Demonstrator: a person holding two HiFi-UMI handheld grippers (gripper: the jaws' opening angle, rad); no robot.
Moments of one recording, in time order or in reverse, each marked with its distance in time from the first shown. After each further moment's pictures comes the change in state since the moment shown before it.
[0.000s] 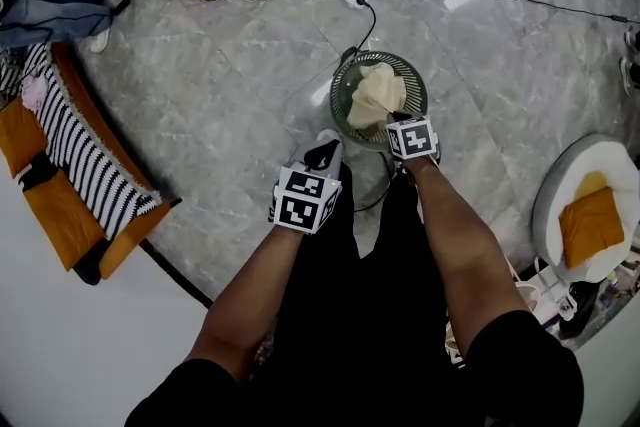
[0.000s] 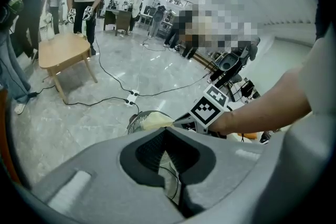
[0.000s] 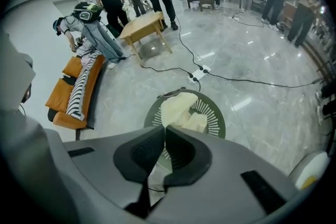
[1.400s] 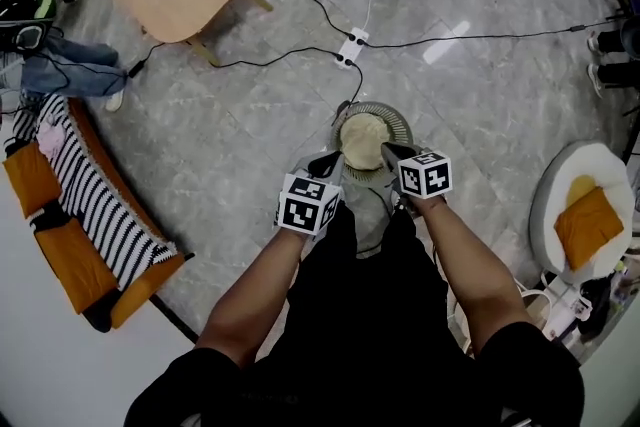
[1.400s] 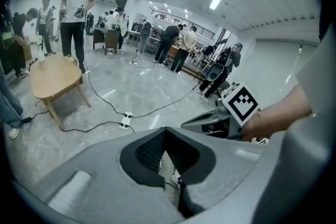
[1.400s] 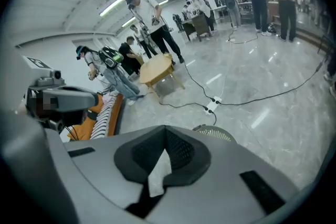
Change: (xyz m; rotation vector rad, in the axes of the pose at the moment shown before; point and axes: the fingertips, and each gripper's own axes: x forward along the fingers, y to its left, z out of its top) left arm -0.073 -0.020 0.080 0.122 -0.143 -0.069; right arm -0.166 0.071 0.070 0.102 -0.353 0.180
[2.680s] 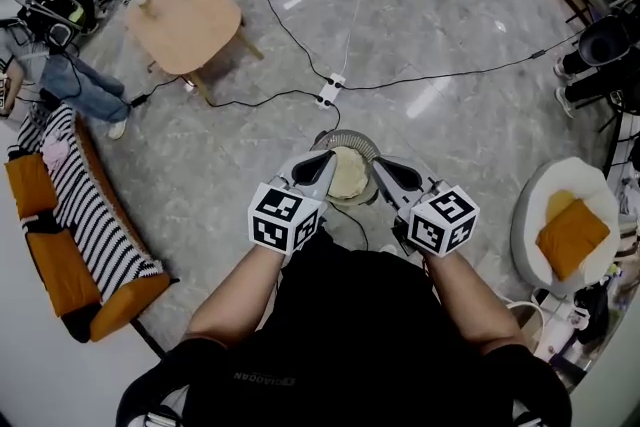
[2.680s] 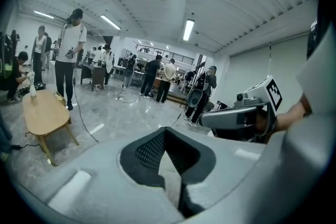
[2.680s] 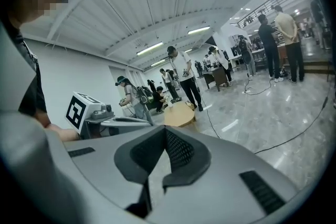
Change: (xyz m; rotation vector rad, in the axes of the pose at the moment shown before) left arm -0.140 -0.154 0.087 0.164 -0.363 -0.081; right arm -0.274 0.156 0.066 -0.220 -0.492 0.137
